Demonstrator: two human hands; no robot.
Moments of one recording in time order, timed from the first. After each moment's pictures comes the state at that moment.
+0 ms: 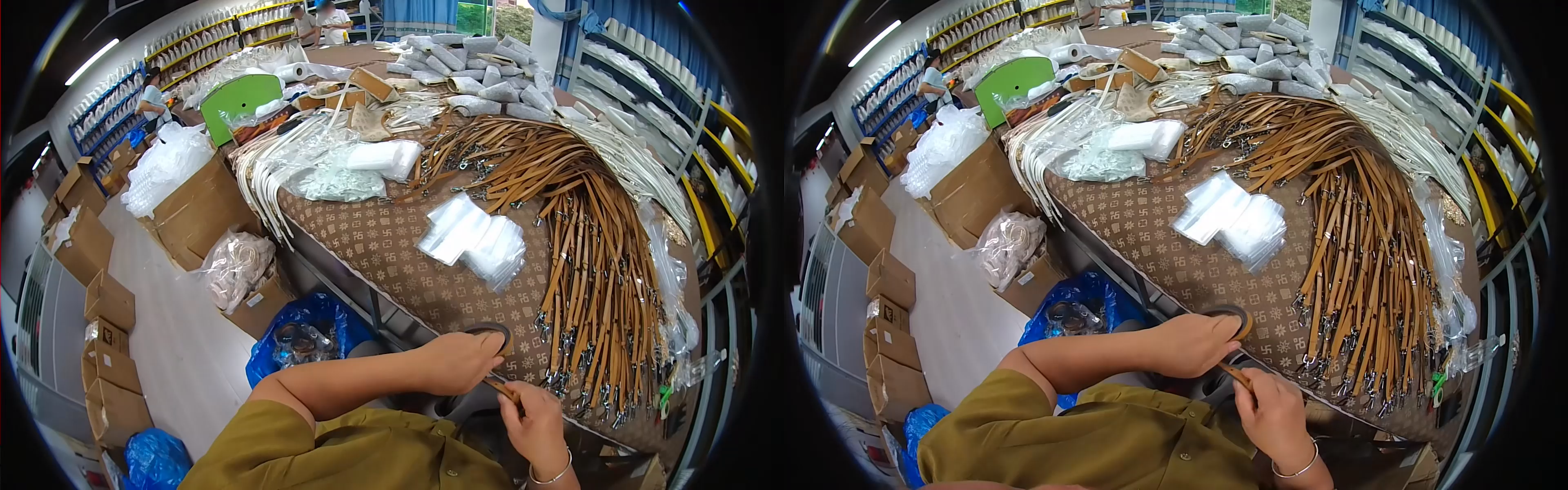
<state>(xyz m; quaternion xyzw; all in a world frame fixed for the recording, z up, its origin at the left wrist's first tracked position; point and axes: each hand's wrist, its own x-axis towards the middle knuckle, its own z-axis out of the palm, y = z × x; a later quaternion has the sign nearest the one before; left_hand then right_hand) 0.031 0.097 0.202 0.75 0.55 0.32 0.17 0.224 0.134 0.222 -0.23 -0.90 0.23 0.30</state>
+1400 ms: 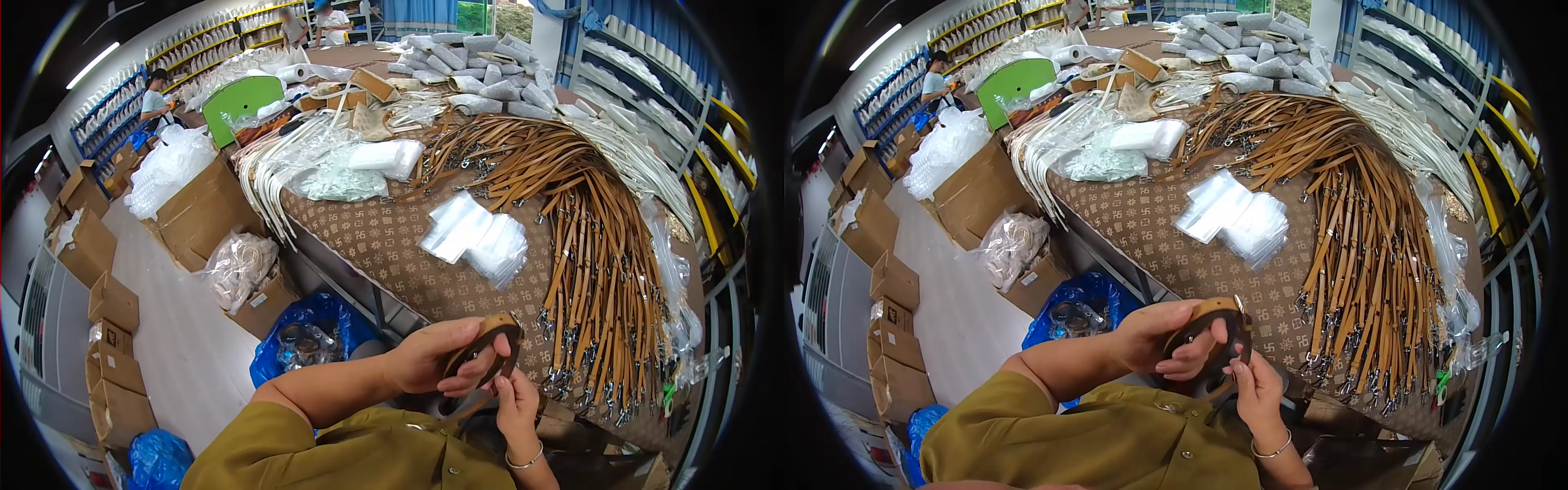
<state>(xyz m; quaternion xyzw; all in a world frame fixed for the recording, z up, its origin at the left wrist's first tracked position) 0.022 0.065 0.233 0.32 0.08 0.58 0.74 0.211 0.141 0.147 -0.23 -0.69 0.60 0.34</state>
